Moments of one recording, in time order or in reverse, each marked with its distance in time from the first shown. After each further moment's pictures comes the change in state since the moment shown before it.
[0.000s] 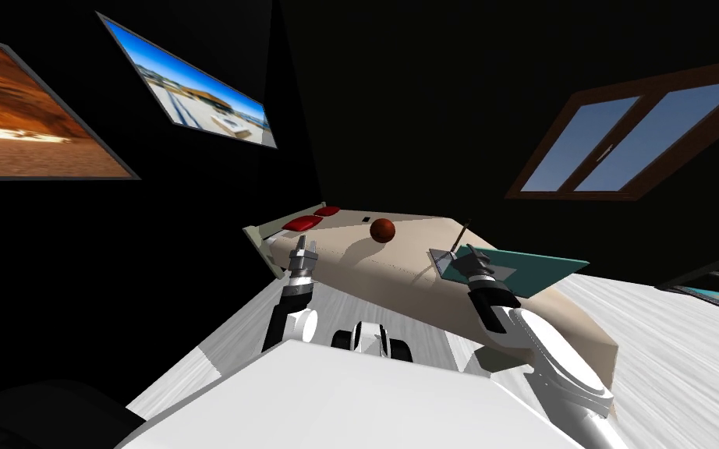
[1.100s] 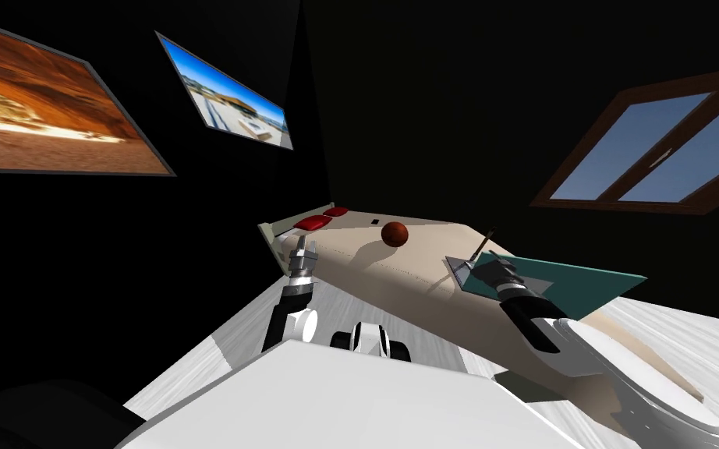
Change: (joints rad) left arm 0.000 0.000 0.000 0.000 0.000 0.000 0.000; right arm 0.107 -0.323 0.038 0.077 -0.186 0.069 -0.191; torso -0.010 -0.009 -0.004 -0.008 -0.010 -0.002
